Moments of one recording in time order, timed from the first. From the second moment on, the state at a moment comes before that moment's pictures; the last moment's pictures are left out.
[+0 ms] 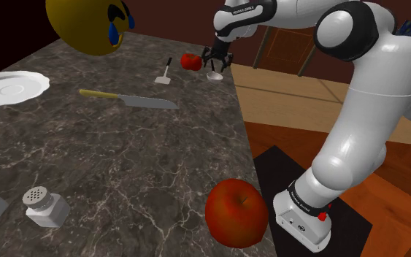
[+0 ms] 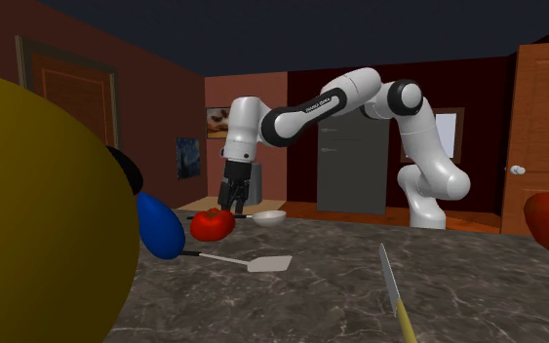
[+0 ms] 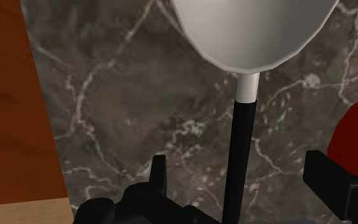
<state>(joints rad) -0.13 0.36 -0.02 -1.67 0.04 2.17 0.51</state>
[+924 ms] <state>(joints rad) -0.13 0.36 -0.02 -1.67 0.04 2.18 0.51</state>
